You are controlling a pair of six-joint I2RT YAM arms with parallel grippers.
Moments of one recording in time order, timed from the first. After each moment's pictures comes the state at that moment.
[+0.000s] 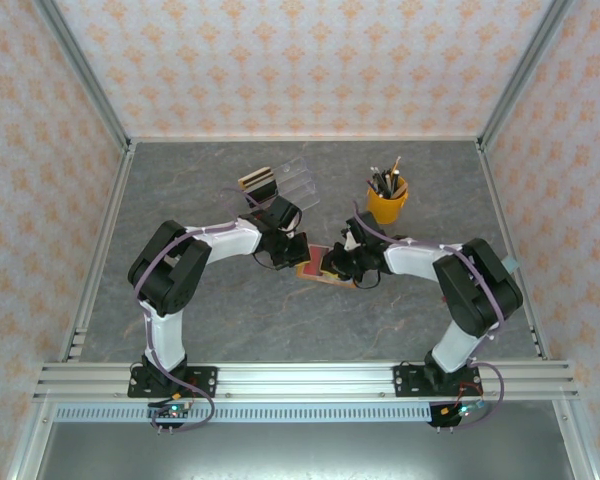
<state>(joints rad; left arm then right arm) -0.56 1.93 1.16 -0.34 0.38 -0.89 0.51 1.67 0.80 -0.14 -0.52 0.88</state>
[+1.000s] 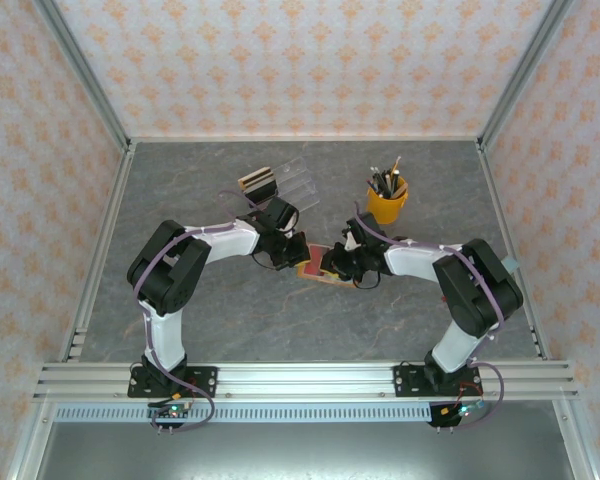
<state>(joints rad) -0.54 1.93 1.14 -0.30 0.42 -0.91 0.51 1.68 0.79 -0.12 -0.51 0.89</state>
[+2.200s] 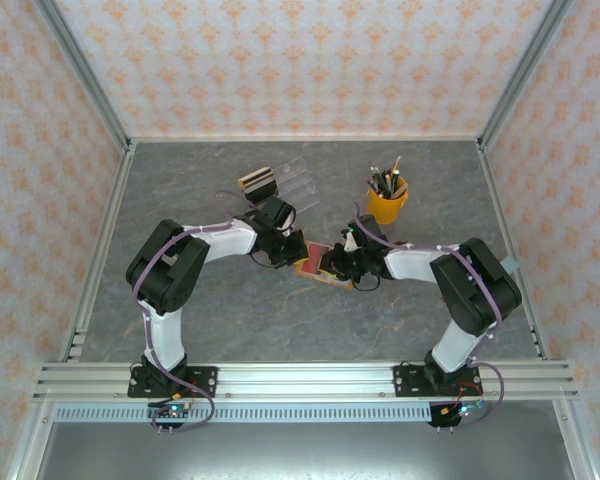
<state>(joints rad) -0.52 1.93 1.12 -0.28 0.42 -0.91 0.51 1.69 0.74 0.02 -0.54 0.91</state>
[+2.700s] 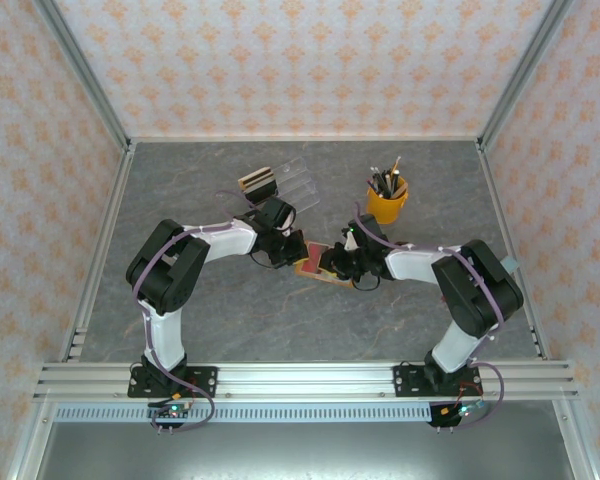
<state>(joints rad) -0.52 1.93 1.12 -0.28 0.42 -0.91 0.51 1.67 0.74 0.02 -0.52 0.91</state>
